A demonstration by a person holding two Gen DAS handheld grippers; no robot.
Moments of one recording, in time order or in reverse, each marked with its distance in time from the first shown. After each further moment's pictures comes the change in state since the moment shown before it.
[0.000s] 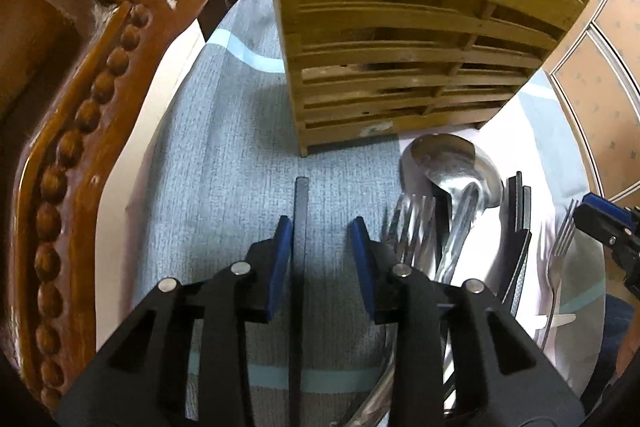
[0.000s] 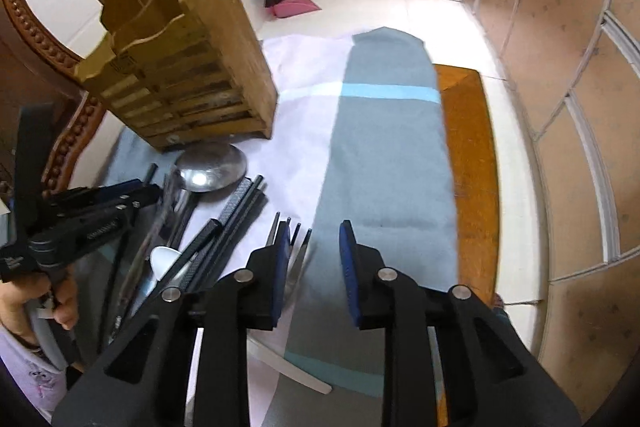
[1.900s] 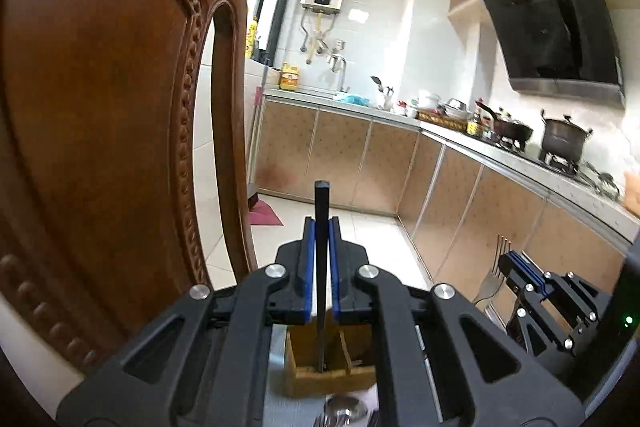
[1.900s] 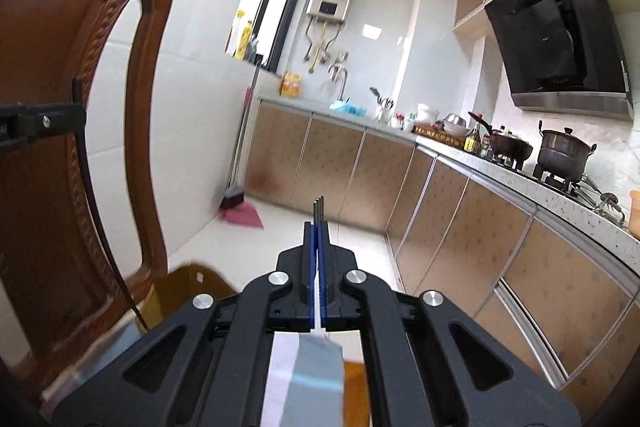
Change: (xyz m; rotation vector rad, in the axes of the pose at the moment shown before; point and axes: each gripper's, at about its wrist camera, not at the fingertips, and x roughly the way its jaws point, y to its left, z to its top) left arm -0.317 0.023 0.060 -0.146 -0.859 -0.058; right arm -0.186 0.124 0.096 -0.301 -0.807 -0.390
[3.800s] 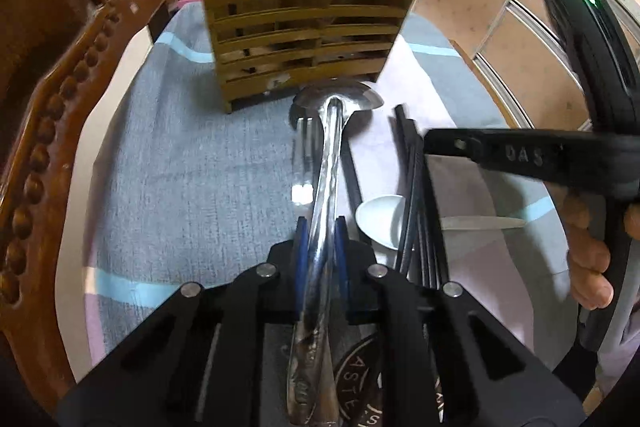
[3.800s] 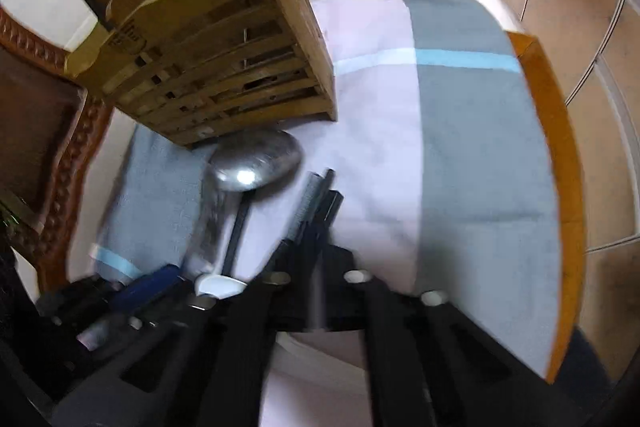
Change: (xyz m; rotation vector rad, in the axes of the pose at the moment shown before) left arm 0.104 0.003 -0.294 0.174 0.802 -0.181; right arm 0.096 0.045 -0.228 0.333 0.926 0.354
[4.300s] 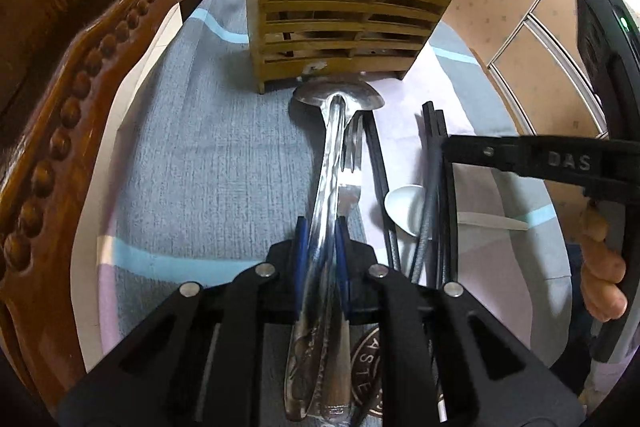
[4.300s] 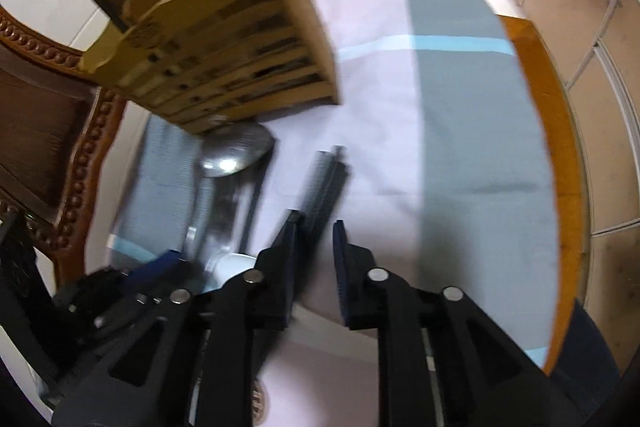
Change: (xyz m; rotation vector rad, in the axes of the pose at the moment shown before) left arm -0.003 0.011 -0.003 -0.077 0.017 -0.008; right arm -0.009 0.011 -0.003 0.051 0.043 0.081
